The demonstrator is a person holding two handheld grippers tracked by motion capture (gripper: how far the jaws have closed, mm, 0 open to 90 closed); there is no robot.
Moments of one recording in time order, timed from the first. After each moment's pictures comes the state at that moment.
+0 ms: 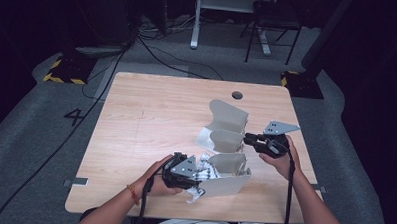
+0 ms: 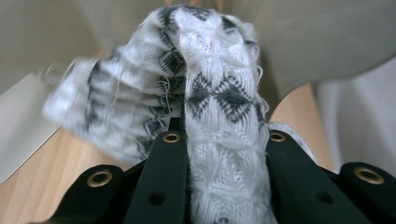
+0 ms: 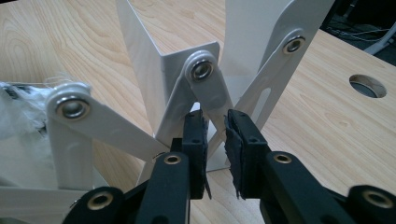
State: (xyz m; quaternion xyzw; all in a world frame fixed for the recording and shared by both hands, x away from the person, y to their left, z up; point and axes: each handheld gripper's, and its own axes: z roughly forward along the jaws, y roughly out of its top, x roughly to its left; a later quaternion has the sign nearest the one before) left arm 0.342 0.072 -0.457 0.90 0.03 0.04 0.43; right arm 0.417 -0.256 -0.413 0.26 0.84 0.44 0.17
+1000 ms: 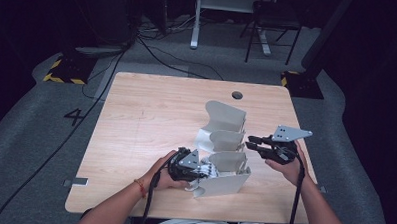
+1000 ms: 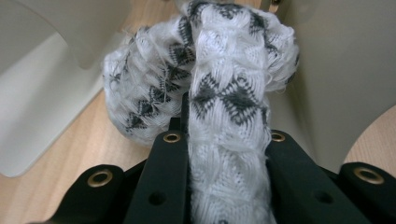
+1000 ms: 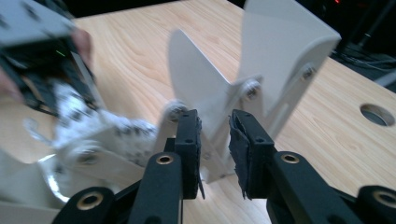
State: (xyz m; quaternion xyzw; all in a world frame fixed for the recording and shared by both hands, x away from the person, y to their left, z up) left arm 0.368 0.058 -0.485 0.91 0.07 0.04 0.41; right arm 0.390 -0.265 -0.393 0.22 0.84 0.47 0.16
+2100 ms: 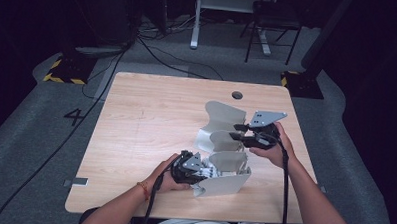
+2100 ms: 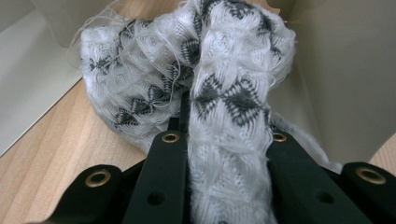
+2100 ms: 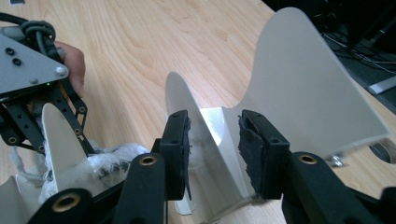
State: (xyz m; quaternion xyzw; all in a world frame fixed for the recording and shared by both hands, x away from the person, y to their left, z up) left arm 0.368 0.050 -0.498 0.91 0.09 0.03 0.40; right arm 0.420 -0.210 -0.368 0.18 0.88 0.41 0.17
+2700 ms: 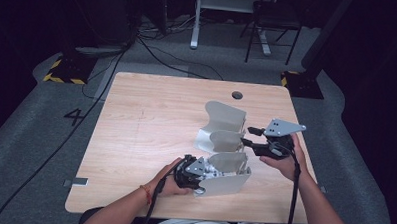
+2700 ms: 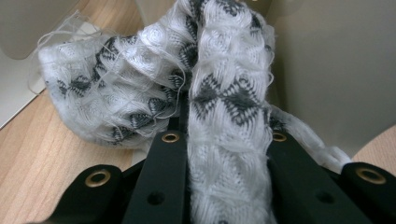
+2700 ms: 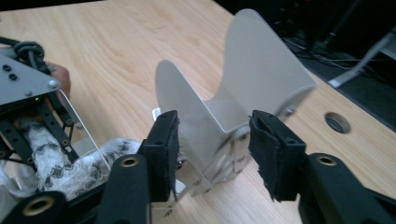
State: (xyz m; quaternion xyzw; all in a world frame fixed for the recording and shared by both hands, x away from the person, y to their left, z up) left arm 0.357 0.039 -0.500 0.91 0.08 0.02 0.41; right arm 0.384 -0.239 -0.361 0.23 0.85 0.43 0.22
